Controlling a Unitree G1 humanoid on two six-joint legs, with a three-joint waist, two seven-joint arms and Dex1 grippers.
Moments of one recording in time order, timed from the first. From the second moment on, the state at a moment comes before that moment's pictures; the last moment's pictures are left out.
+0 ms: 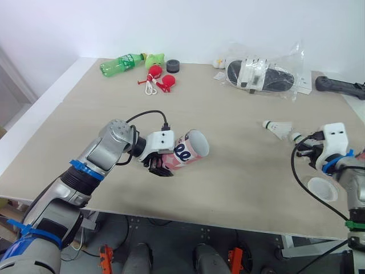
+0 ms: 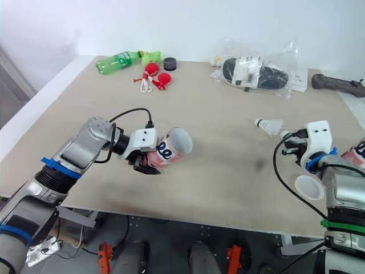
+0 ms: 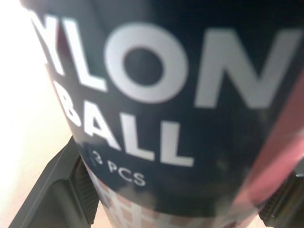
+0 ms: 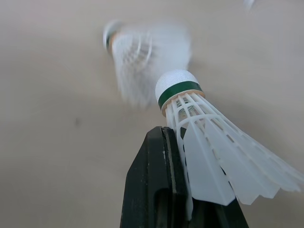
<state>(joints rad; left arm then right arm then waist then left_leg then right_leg) -0.85 0.57 -0.46 0.13 0.00 0.48 -1.32 -0.40 -0.84 -0.36 0.20 0.29 0.63 0.57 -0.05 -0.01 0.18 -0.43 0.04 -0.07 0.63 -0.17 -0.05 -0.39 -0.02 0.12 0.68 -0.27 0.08</state>
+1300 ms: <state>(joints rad) -0.85 0.55 -0.46 0.11 0.00 0.49 -1.31 -0.75 -0.92 -0.02 -0.42 0.50 0.75 1.04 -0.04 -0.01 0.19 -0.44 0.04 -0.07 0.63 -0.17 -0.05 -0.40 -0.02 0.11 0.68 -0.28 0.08</state>
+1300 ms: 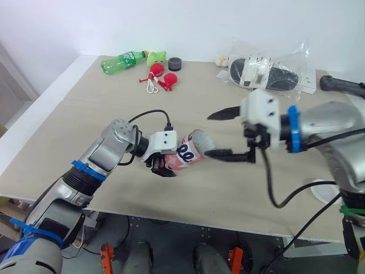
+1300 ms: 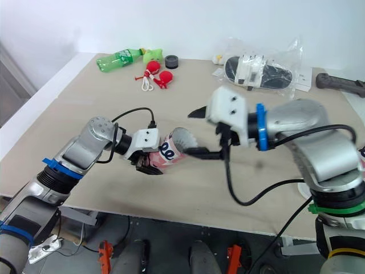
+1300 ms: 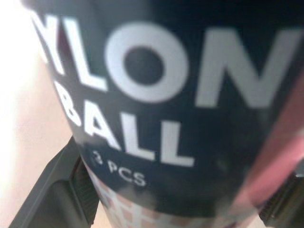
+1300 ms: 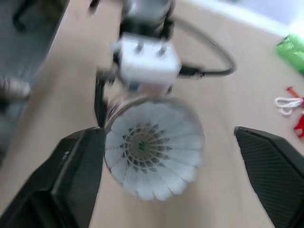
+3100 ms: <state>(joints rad) -0.83 0.56 -0.45 0.06 0.00 0.53 -1.30 -0.64 -0.74 -0.10 0.29 0.25 0.32 0.89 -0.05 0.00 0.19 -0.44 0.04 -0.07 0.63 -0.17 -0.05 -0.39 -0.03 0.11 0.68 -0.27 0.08</state>
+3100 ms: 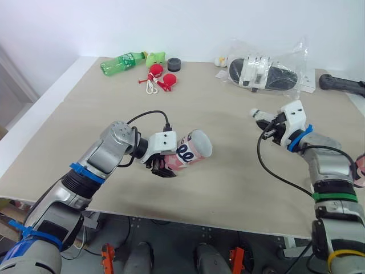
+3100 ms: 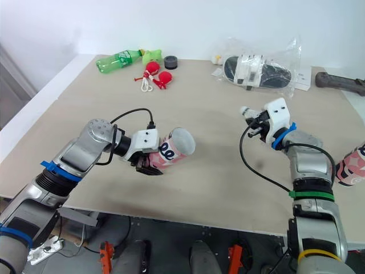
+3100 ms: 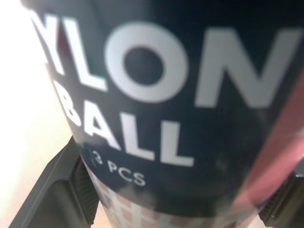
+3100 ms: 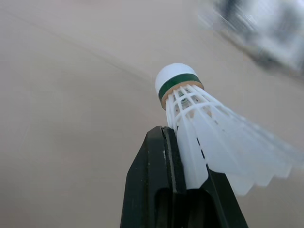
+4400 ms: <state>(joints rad) -0.83 0.54 -0.46 0.07 0.00 0.52 -1.29 -0.75 -0.95 0.19 -0.42 0.39 0.62 1.19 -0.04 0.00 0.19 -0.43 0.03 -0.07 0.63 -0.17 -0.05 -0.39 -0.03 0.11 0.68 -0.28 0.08</state>
